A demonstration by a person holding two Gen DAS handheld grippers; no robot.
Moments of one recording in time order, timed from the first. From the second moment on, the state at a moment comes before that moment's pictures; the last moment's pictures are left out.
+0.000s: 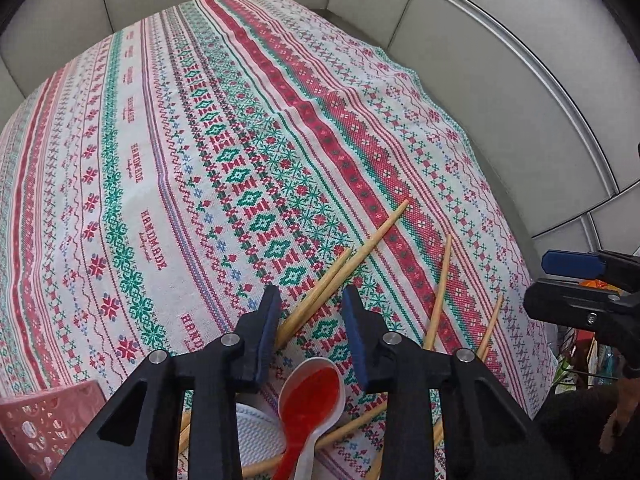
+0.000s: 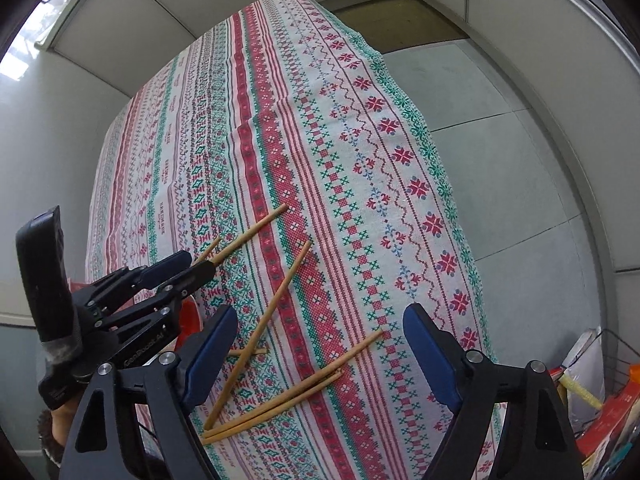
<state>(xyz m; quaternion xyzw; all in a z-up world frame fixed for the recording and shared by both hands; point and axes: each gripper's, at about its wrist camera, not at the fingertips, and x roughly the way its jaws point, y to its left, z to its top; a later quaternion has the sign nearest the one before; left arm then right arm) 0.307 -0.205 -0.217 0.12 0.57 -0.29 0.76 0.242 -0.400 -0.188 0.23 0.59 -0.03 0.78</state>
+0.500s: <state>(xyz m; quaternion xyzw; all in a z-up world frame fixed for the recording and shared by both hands) 0.280 -0.178 -0.156 0.12 0.50 -0.29 0.81 0.262 -0.389 -0.215 0.28 0.60 0.00 0.75</state>
